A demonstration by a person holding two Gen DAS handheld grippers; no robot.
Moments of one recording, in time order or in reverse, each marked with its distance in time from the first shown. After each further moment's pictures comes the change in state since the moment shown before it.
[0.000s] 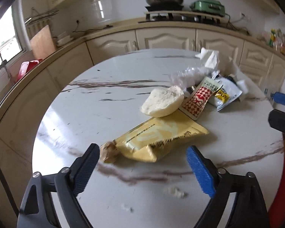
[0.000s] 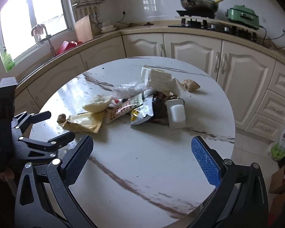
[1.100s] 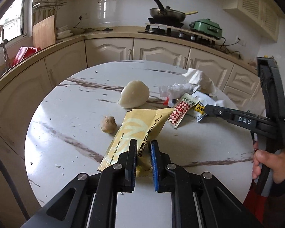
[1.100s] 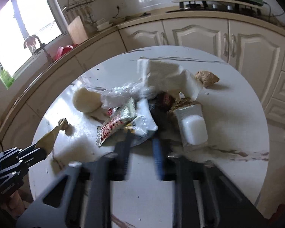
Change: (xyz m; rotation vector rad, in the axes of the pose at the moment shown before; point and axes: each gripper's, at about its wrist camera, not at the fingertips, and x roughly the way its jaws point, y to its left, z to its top) left arm 0.005 0.068 0.005 -0.153 -0.093 -0.152; right arm 0.062 -0.012 0.023 0.111 0.033 0.101
